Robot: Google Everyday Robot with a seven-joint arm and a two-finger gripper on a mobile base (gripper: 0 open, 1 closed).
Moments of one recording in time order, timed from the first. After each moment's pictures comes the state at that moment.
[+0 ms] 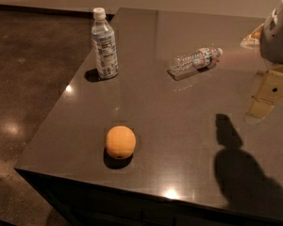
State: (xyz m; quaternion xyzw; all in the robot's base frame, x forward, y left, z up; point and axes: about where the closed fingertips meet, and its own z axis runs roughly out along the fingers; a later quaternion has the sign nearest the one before) arm 0.438 -0.217 0.976 -0.60 0.78 -0.03 0.16
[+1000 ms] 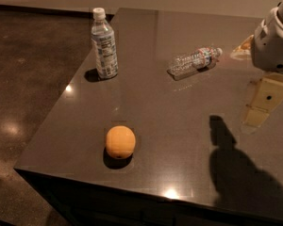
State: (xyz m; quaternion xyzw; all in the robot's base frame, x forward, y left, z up) arm 0.429 -0.202 0.960 -0.63 0.77 0.00 0.14
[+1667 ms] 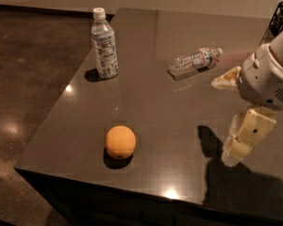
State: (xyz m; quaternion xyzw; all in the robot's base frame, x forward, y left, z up) arm 0.389 -0.163 0.924 -0.63 0.75 0.11 0.17
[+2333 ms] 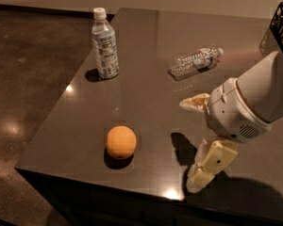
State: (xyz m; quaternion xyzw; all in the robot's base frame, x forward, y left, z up) arm 0.364 -0.100 0.889 -0.65 0.71 0.17 0.22
